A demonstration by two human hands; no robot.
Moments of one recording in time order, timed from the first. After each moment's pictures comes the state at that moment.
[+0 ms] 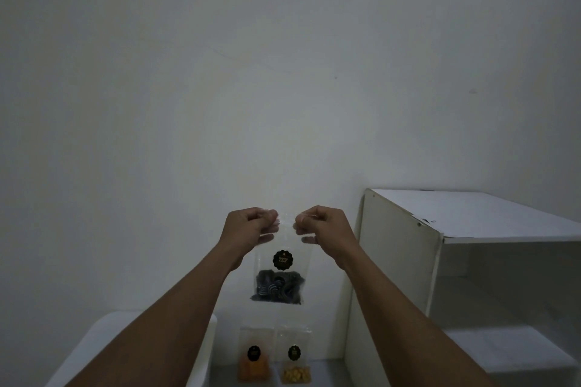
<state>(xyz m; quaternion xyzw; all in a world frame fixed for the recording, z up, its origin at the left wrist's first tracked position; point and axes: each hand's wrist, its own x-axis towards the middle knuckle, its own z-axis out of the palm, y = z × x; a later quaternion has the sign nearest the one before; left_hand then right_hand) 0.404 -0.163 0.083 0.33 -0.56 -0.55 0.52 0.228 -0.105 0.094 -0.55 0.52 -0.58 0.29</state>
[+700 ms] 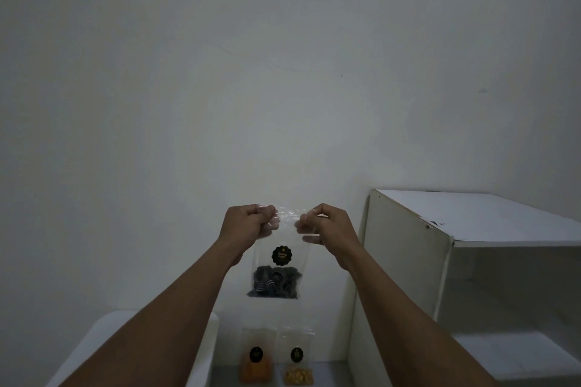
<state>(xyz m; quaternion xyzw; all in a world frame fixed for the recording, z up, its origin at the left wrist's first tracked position) 0.407 -0.178 0.086 0.34 -0.57 -0.52 0.53 0.230 -0.114 0.095 -0.52 0.50 -0.60 0.34</state>
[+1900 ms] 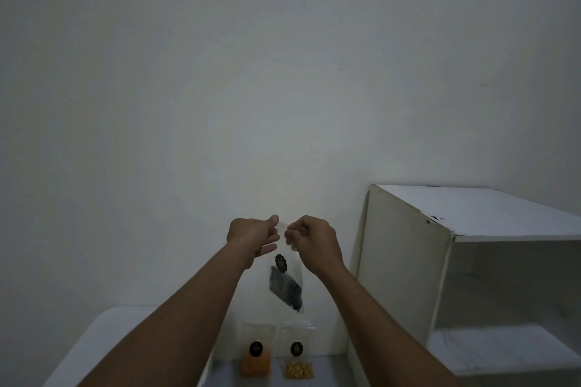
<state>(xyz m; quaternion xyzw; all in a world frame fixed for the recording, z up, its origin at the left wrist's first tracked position) 0.389 -0.170 0.077 0.47 -0.45 -0.59 0.49 0.255 -0.122 0.057 -0.60 0.61 -0.51 0.11</state>
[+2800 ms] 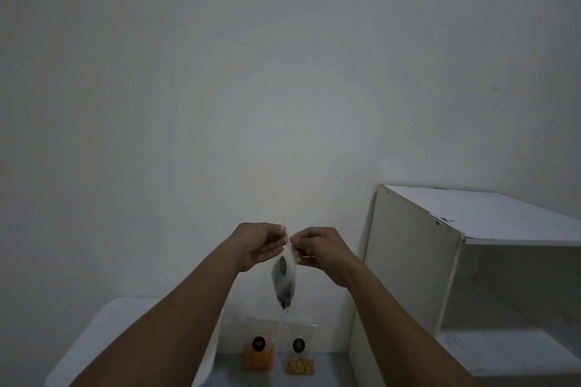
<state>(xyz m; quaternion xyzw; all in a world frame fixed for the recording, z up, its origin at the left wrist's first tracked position) 0.412 -0.172 0.065 0.42 -0.45 -0.67 0.41 0.251 -0.113 0.058 -0.52 0.54 -0.52 0.42</state>
